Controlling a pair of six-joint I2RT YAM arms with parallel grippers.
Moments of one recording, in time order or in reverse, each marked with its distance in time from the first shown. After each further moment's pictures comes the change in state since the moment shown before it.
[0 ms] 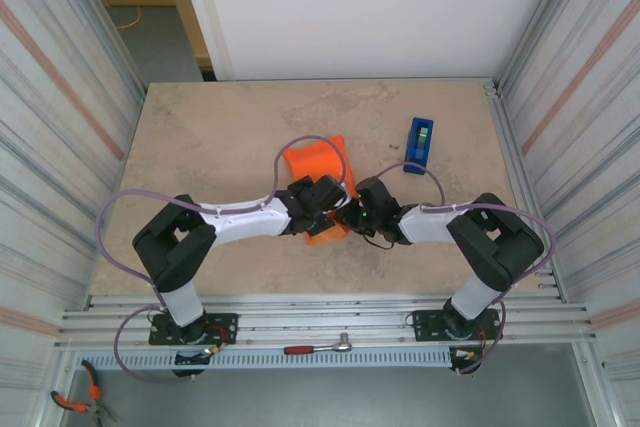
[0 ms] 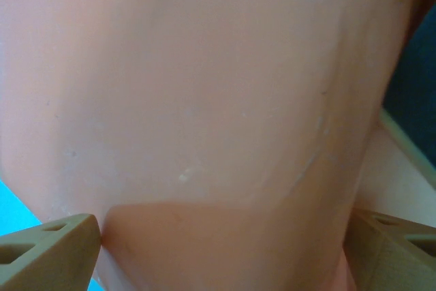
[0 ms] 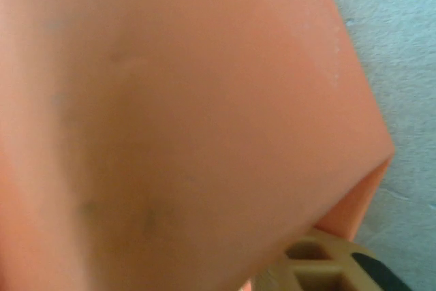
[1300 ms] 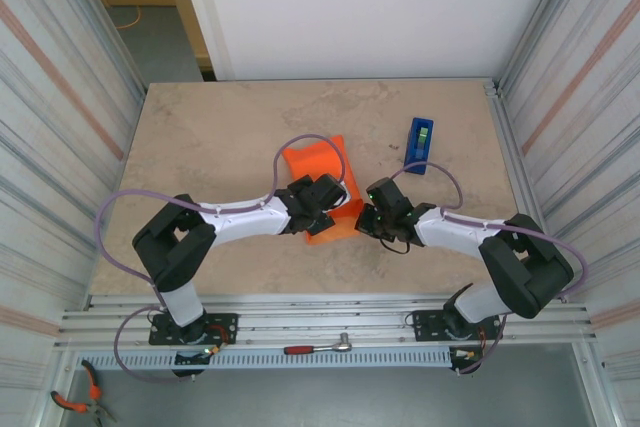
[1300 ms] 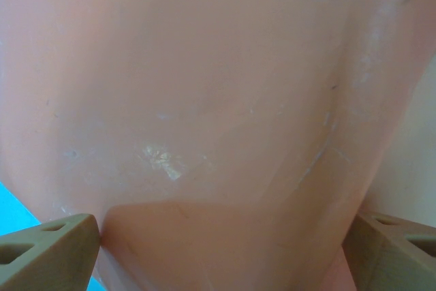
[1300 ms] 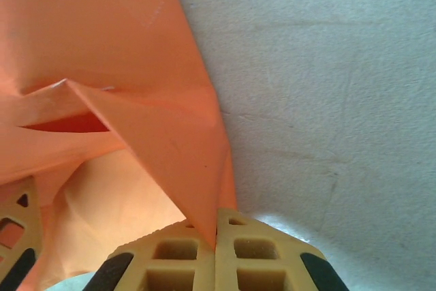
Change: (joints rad) left arm 0.006 0.000 0.005 -0.003 0.010 -0.008; right arm -0.037 -0.195 -0.011 -0.346 0.081 -0.087
